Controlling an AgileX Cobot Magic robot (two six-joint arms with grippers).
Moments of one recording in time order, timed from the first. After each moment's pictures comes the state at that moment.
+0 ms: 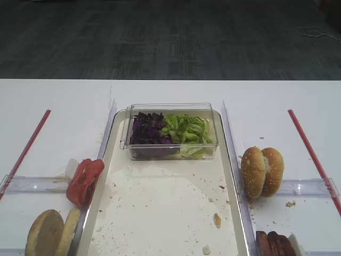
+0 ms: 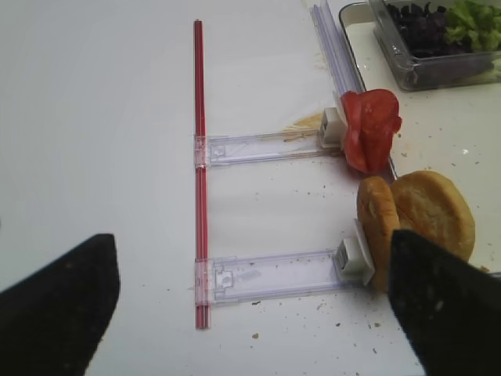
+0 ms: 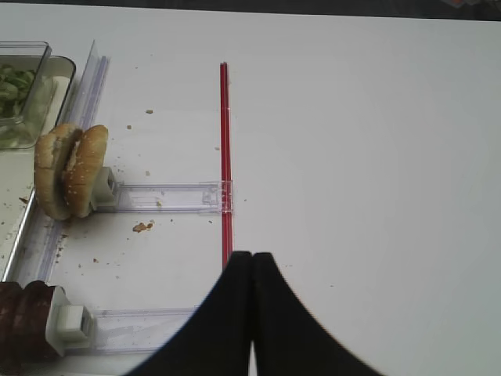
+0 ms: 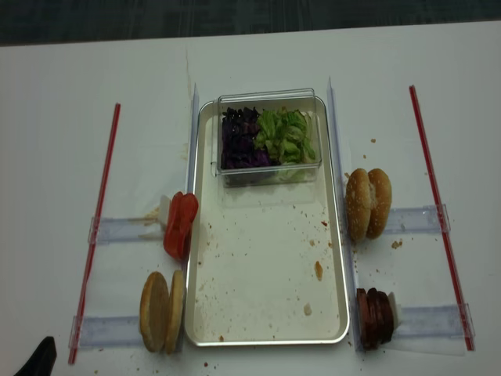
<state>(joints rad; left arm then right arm) 0.01 -0.02 -0.49 -0.03 1.18 0.00 -0.16 -0.02 -0.49 0.07 1.12 -0.14</state>
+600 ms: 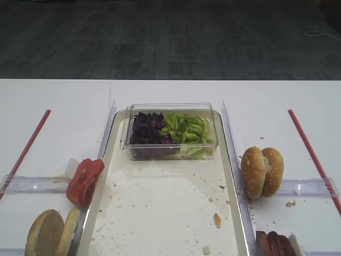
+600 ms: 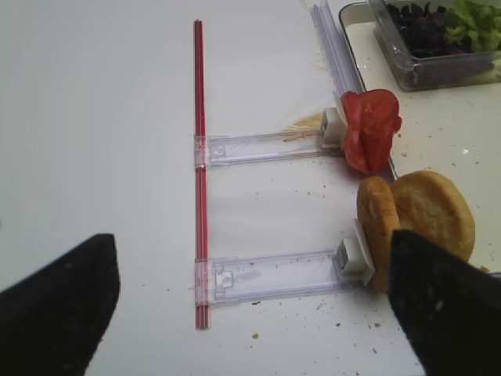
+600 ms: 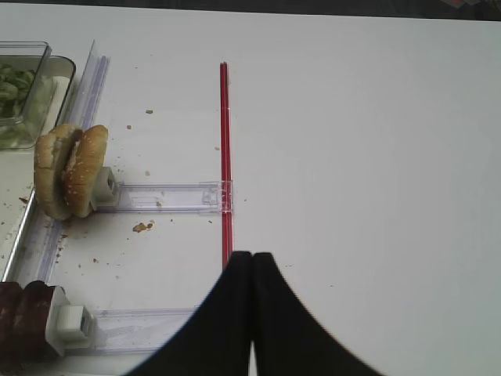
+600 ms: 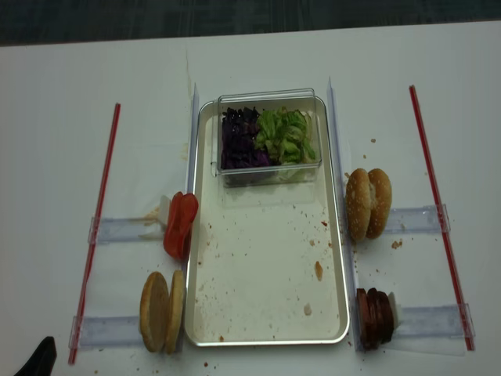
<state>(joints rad) 0.01 -0.02 -0.49 -0.03 1.18 0.00 -0.16 -0.02 -0.49 0.07 1.12 -0.14</state>
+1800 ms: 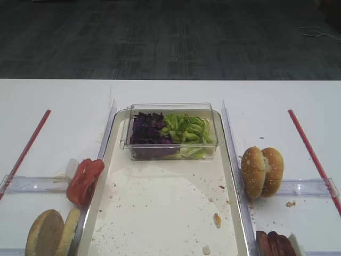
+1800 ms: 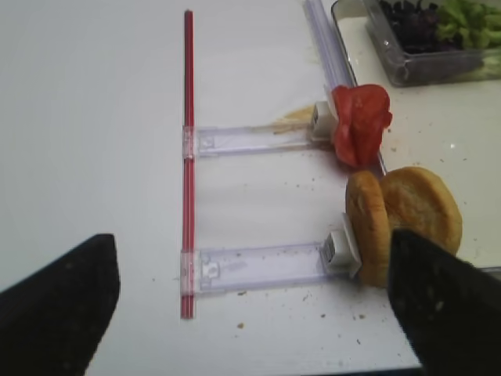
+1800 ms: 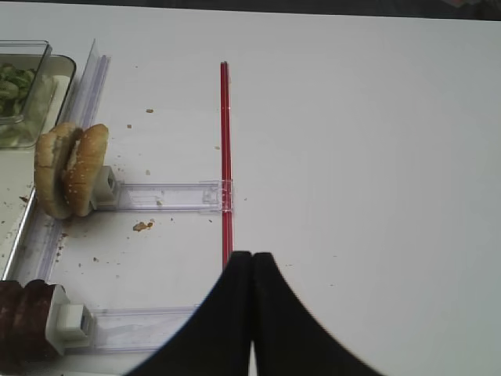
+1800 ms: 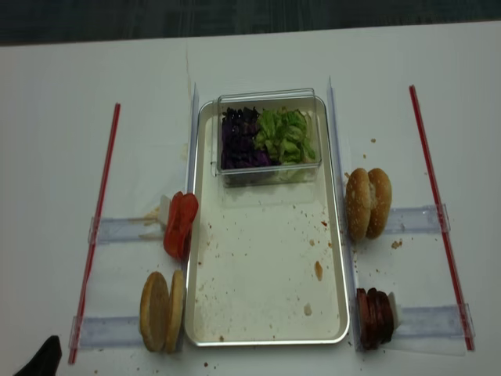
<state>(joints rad) 0.01 0.03 -0.49 -0.05 1.18 -0.03 -0.16 -0.02 -0.49 0.07 1.12 -0.14</state>
